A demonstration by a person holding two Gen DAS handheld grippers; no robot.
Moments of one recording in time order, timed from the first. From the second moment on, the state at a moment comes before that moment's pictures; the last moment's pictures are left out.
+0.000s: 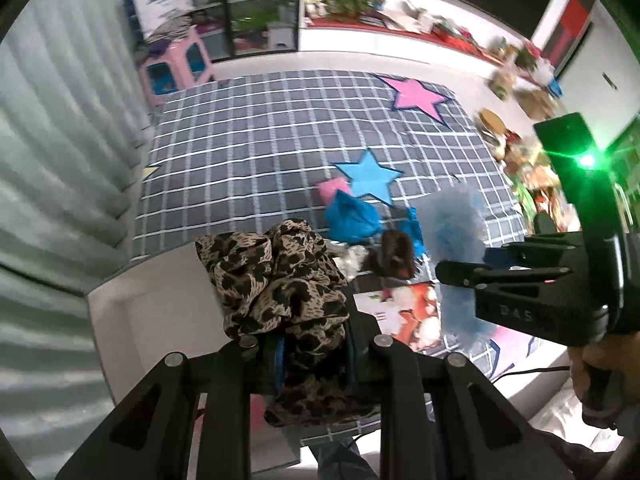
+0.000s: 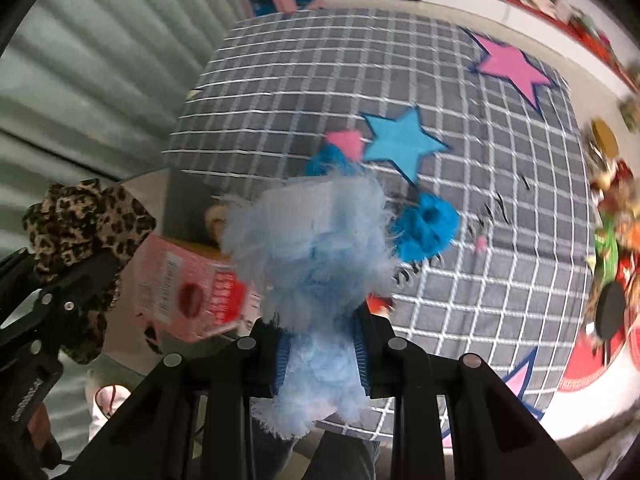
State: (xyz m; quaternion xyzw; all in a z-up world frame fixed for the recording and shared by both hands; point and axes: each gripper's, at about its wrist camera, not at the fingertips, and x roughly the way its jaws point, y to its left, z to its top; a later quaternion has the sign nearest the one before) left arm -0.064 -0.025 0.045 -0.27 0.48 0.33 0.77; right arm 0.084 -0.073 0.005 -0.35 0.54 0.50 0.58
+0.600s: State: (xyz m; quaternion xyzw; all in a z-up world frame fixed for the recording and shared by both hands) left arm -0.179 -0.016 0.027 -0.34 0.44 0.41 0.72; right arm -0.029 -0.030 0.009 -0.42 0.49 0.57 0.51
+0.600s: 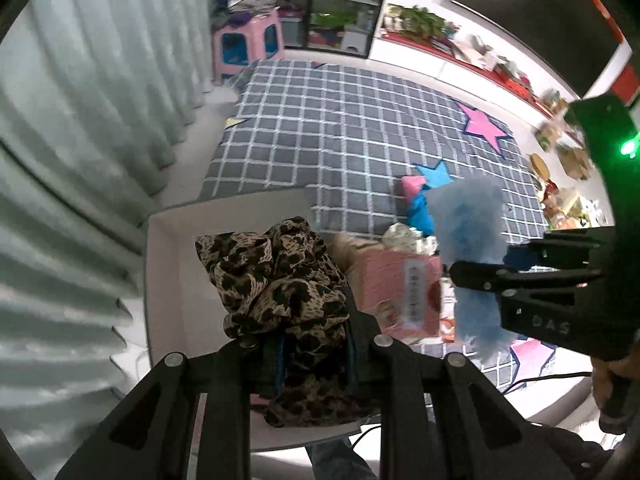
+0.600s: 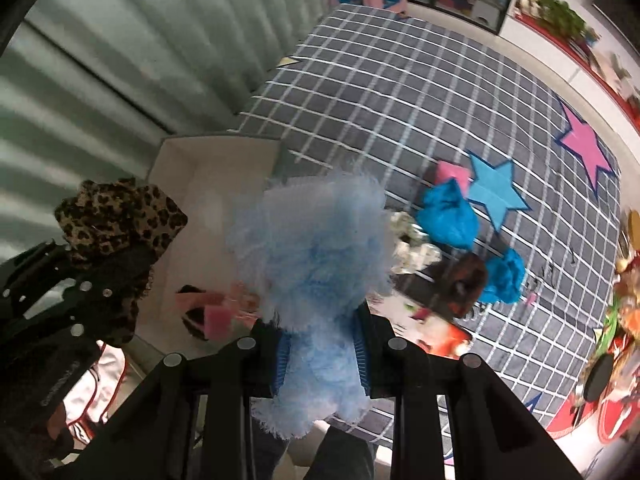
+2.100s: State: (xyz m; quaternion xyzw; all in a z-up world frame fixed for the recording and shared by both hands) left arm -0.266 -0.001 -0.051 -0.43 0.45 0.45 0.64; right arm -0.159 0.030 -0.041 -0.47 0.48 0.60 0.43
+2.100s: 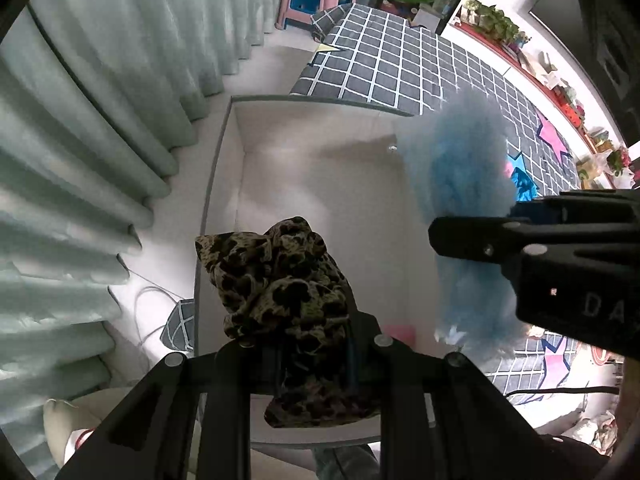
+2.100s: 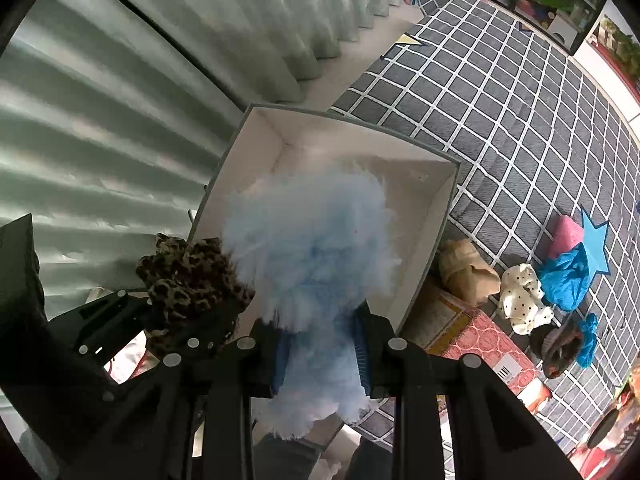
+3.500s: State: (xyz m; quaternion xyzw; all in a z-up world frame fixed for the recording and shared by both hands) left arm -0.261 -0.001 -0.056 -0.42 0.45 0.45 0.65; right arm -0.161 0.039 -0.047 -0.48 0.48 0.59 0.43
